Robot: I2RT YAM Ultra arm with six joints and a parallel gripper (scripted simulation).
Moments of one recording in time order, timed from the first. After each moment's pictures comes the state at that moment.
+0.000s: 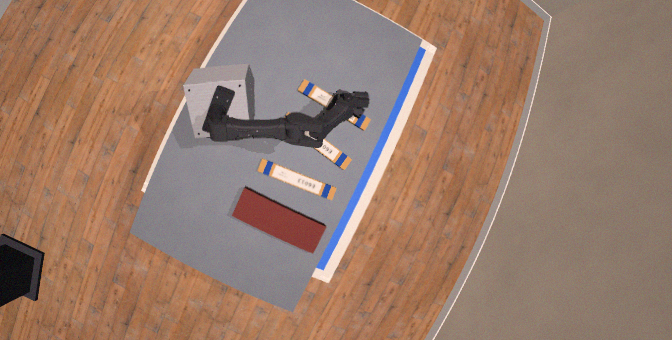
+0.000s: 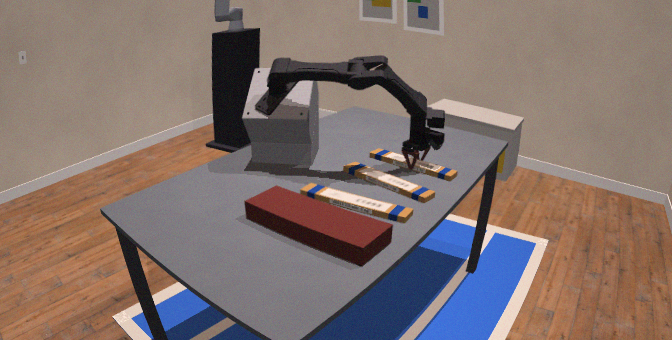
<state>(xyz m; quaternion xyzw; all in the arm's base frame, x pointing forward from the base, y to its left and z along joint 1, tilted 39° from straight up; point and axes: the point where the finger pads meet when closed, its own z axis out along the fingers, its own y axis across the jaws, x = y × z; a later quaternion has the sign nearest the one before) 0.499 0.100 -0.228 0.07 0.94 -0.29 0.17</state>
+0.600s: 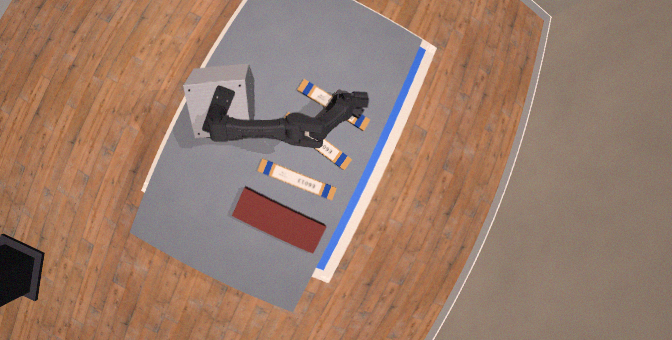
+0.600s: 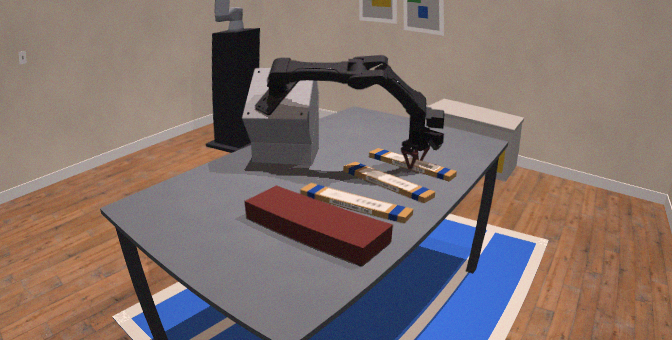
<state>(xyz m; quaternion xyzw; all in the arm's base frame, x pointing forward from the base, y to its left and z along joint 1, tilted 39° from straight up) 0.496 0.099 -0.228 0.07 0.94 -0.29 0.17</state>
